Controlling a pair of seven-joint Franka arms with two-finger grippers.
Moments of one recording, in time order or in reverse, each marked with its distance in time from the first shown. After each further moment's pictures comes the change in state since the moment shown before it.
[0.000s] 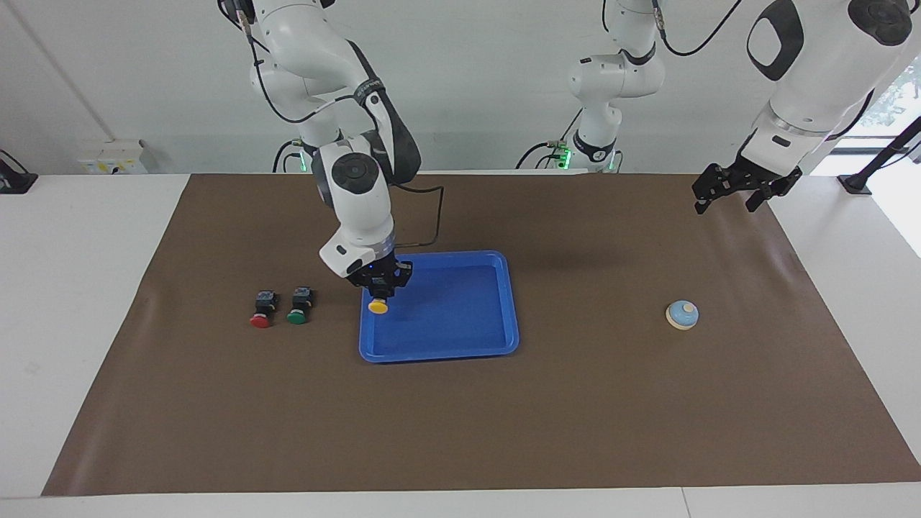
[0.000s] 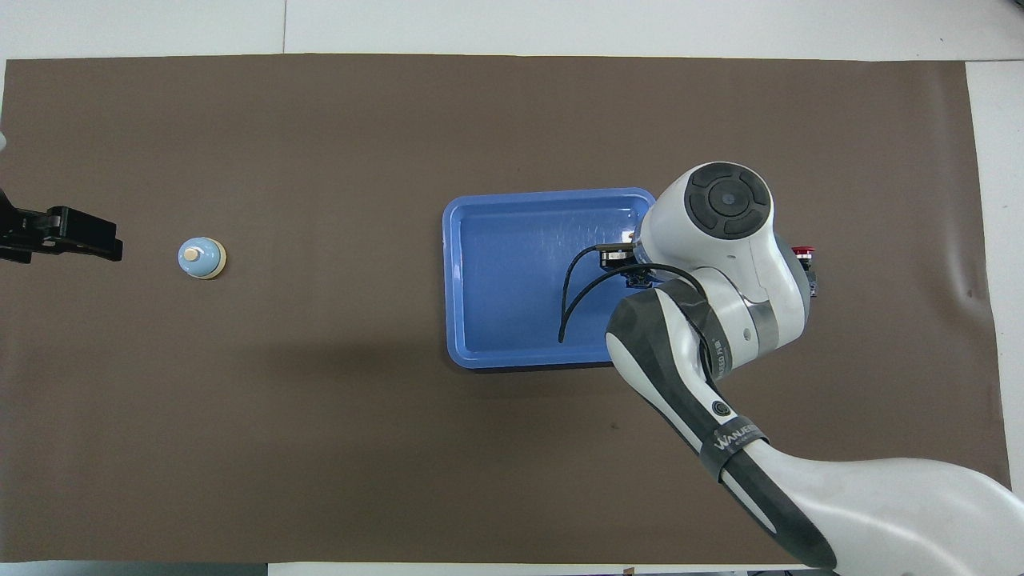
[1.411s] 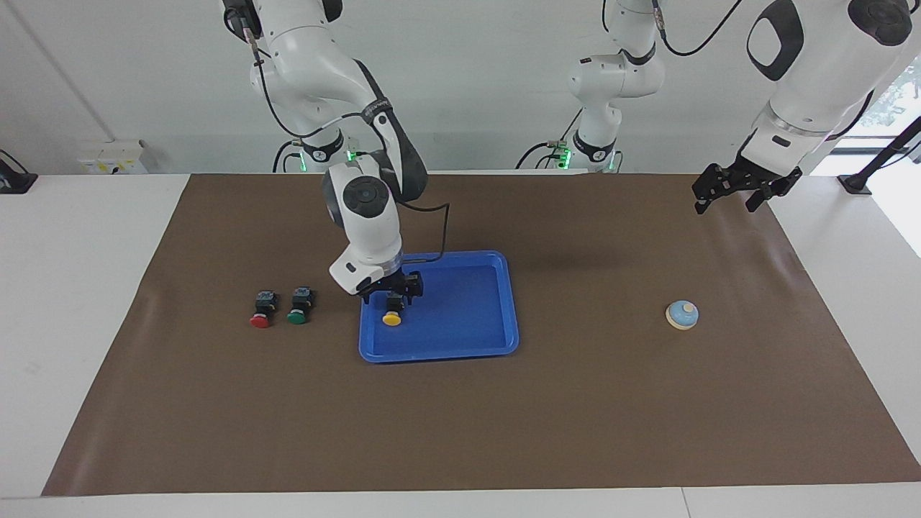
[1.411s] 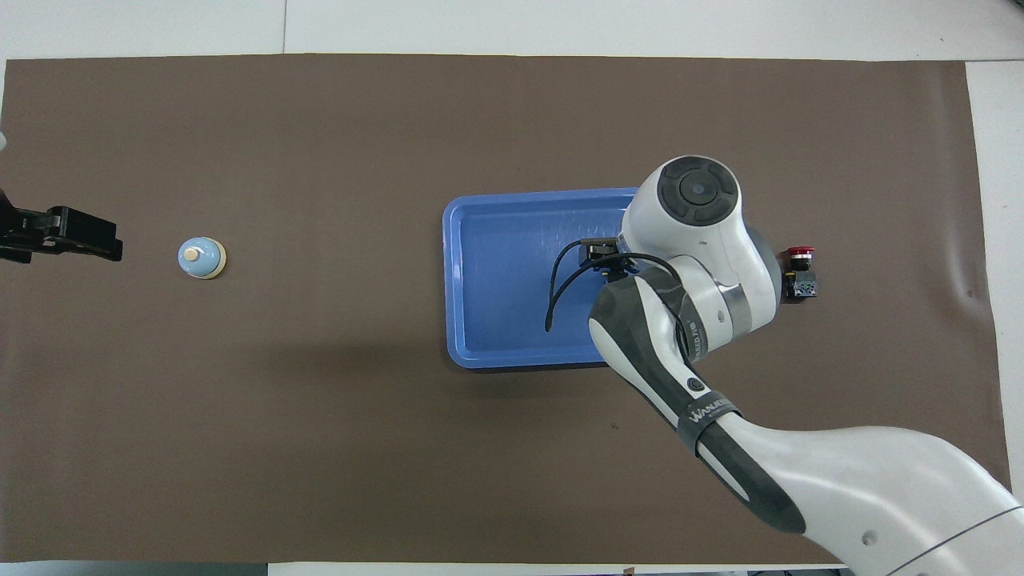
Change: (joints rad) left arm 0.000 0.000 0.000 0.000 0.000 0.000 0.000; right arm -0.003 0.064 -0.006 0.113 0.000 -0.072 -0.023
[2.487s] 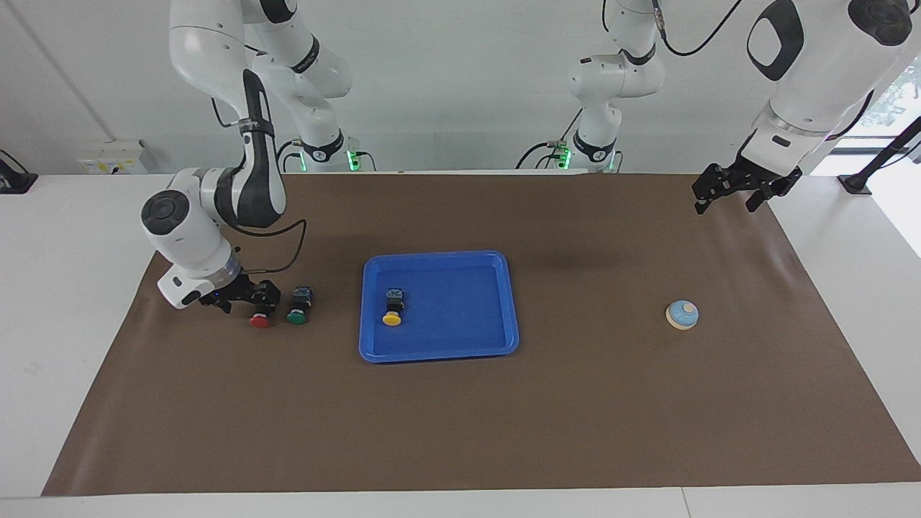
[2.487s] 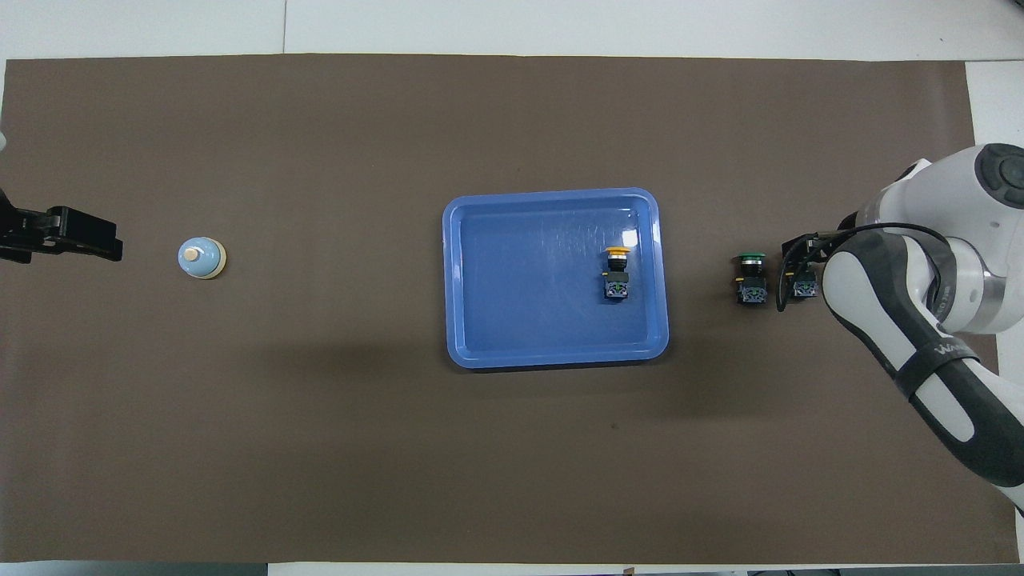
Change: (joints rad) left arm 0.000 0.000 0.000 0.000 0.000 0.000 0.000; right arm -0.444 -0.080 -0.009 -0.243 0.000 0.159 -0.489
